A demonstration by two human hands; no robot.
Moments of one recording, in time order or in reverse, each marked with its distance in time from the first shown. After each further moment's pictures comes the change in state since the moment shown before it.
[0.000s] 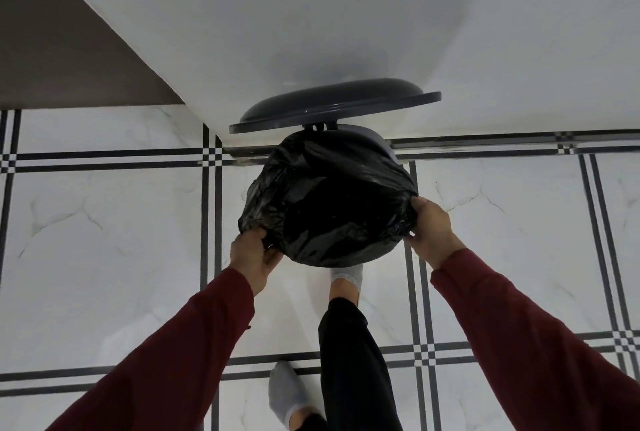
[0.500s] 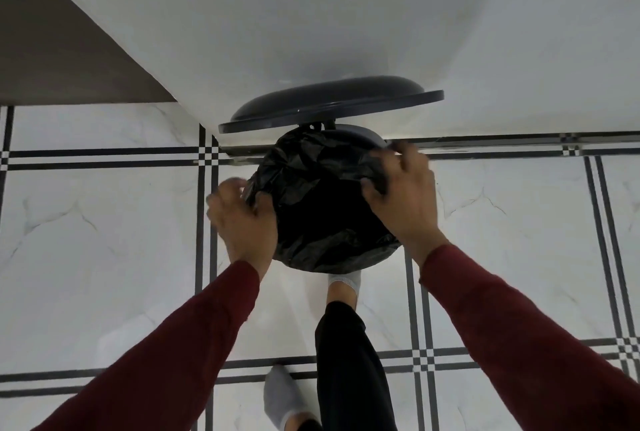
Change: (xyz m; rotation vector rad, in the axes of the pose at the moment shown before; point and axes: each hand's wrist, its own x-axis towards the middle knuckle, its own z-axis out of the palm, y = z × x) left_hand -0.014 0.017 0.033 0.664 0.343 0.943; right_hand -0.028 -0.028 0.044 -1.154 0.153 -1.263
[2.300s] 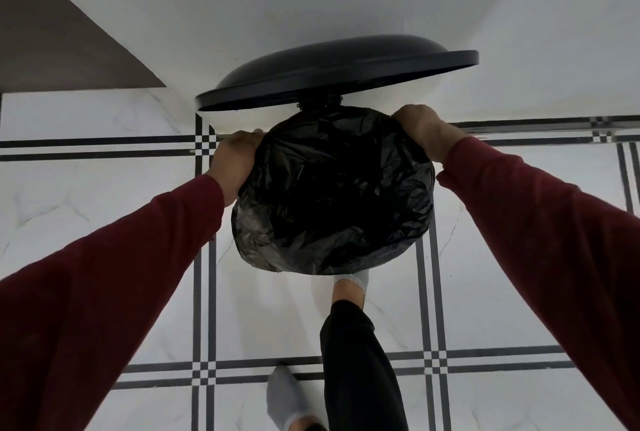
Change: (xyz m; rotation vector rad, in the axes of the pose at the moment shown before) left_hand 0.109 0.009 0.032 -0.130 -0.550 -0.279; right_hand 0.121 0.032 0.024 0.518 -0.586 0.650
